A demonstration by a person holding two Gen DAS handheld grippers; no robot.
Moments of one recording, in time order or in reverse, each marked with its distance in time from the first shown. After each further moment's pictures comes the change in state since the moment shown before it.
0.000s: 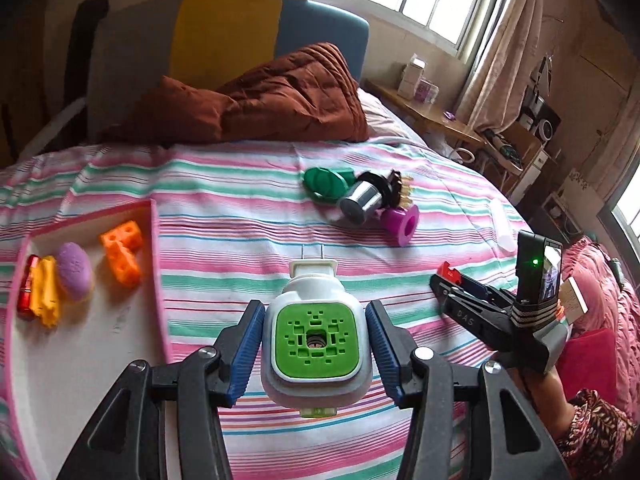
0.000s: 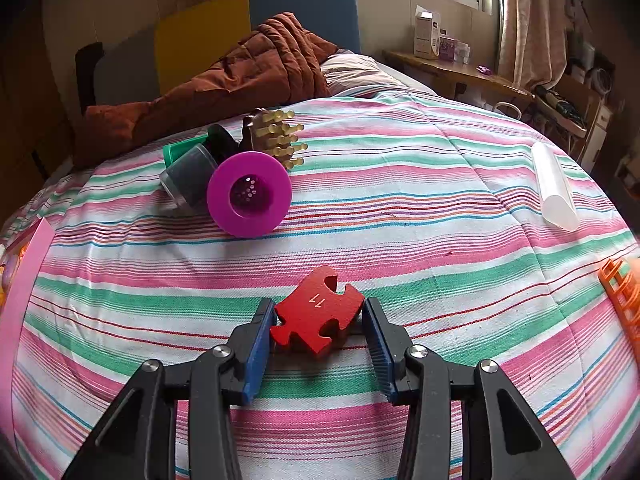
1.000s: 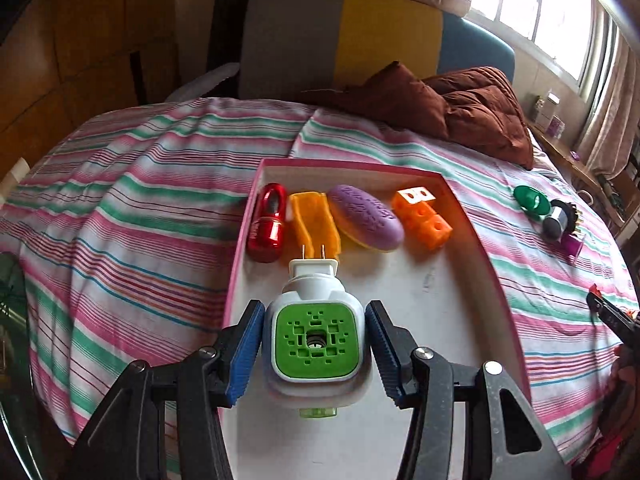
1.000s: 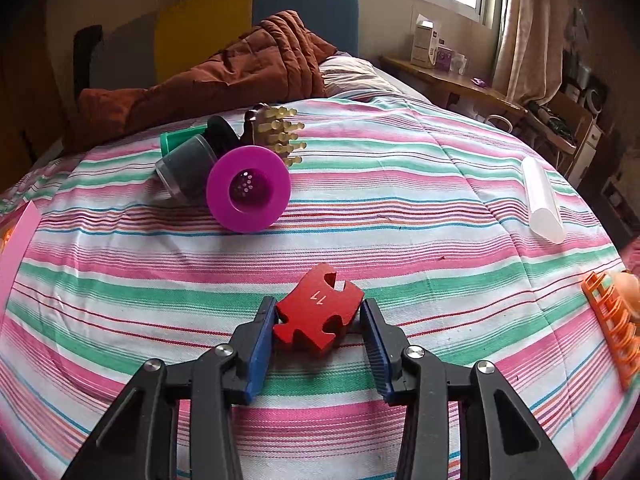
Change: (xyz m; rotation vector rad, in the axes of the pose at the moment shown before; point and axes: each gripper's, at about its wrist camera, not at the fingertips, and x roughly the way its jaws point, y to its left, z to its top) left arm -0.044 0.183 -0.051 -0.217 -0.010 0.374; right arm 0.000 0.007 0.000 -0.063 -0.001 -0.075
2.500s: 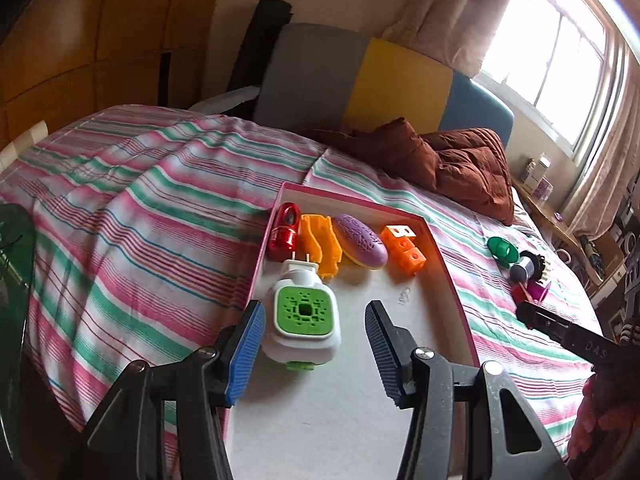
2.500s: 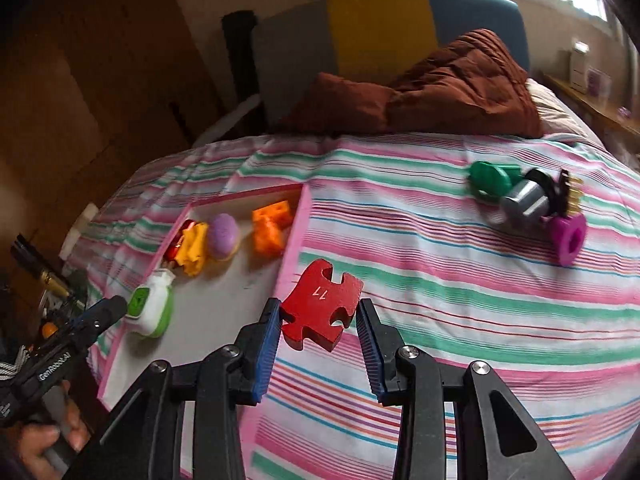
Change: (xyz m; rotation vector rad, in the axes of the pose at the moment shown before) left arm -0.046 0.021 -0.026 -0.160 -0.137 -0.084; right arm -0.095 0.209 0.006 -0.174 0.045 0.532
